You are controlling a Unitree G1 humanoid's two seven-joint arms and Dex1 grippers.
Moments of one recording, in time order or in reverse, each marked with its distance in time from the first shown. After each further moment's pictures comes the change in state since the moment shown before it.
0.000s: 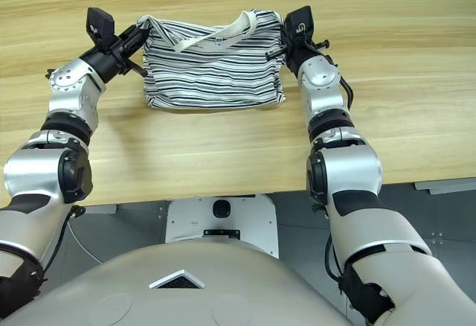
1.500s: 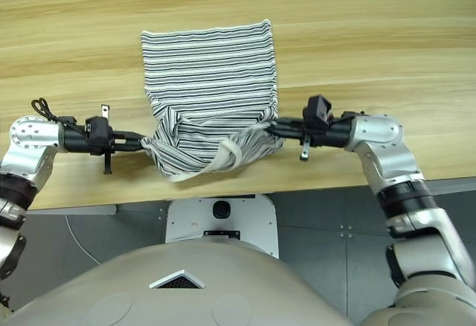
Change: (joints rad) left arm 0.470 0.449 -0.582 -0.597 -0.439 -0.088 -0.672; right arm 0.566 -0.482 0.346 -0.898 0.653 0.124 0.913
